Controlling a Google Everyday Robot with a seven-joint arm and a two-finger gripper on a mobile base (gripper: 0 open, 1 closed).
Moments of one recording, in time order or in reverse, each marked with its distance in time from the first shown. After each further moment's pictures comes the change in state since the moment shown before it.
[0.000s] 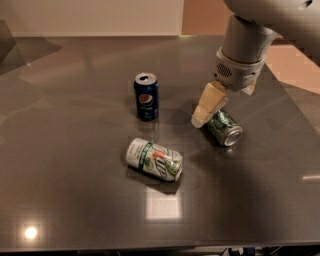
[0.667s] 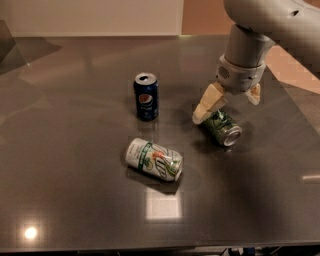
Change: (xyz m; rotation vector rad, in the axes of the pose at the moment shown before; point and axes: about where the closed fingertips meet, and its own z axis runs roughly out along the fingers) arm -0.001 -0.022 0.029 -0.042 0.061 0.233
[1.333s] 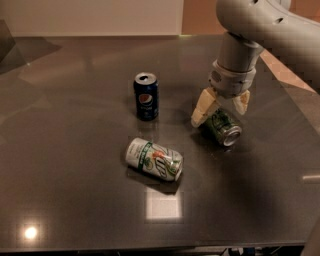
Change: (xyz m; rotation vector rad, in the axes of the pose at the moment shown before) arm -0.011 0.006 0.022 -0.044 0.038 0.033
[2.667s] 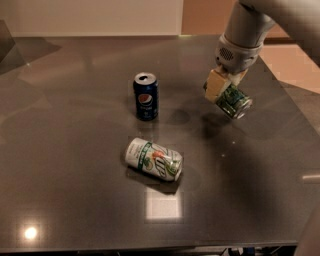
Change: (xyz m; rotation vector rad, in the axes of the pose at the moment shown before) arm -0.034 -0.012 -0.050 0.040 -0.149 -0.292
